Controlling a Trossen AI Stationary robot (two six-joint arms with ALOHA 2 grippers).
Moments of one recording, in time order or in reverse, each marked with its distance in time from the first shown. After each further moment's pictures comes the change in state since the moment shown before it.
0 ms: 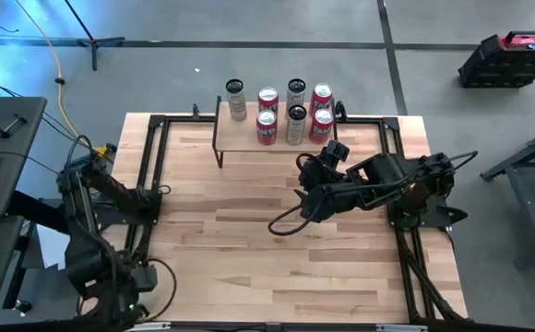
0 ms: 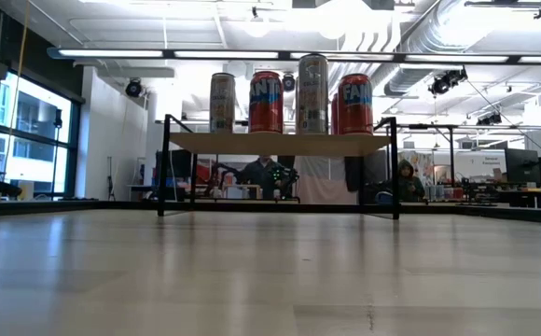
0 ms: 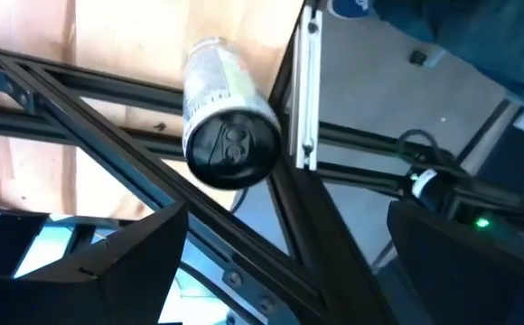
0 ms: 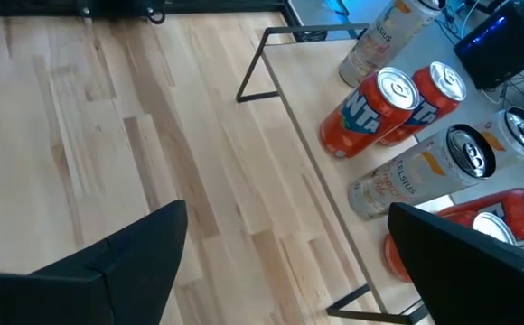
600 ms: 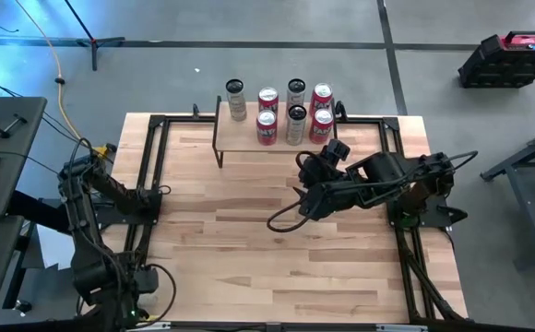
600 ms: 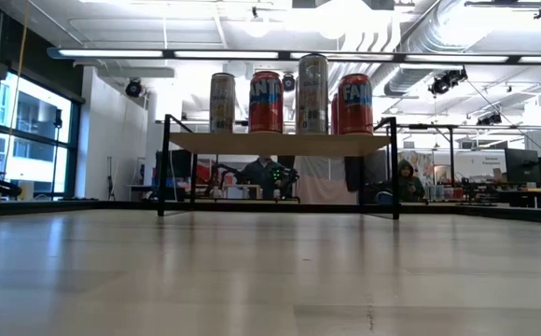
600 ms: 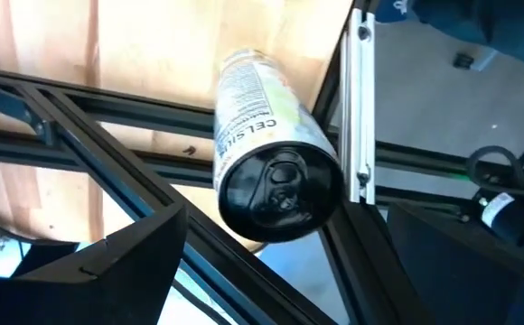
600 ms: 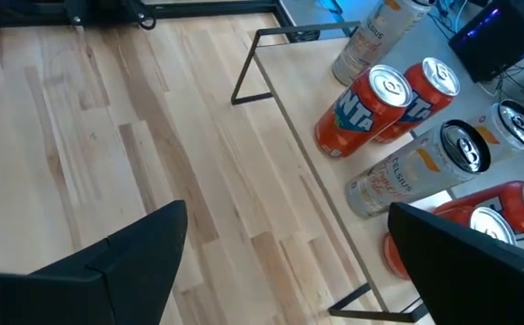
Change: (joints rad) left arm -0.052 0.000 -0.168 0.092 -0.056 0.018; right arm -0.010 0.000 0.000 0.001 0.009 0.027
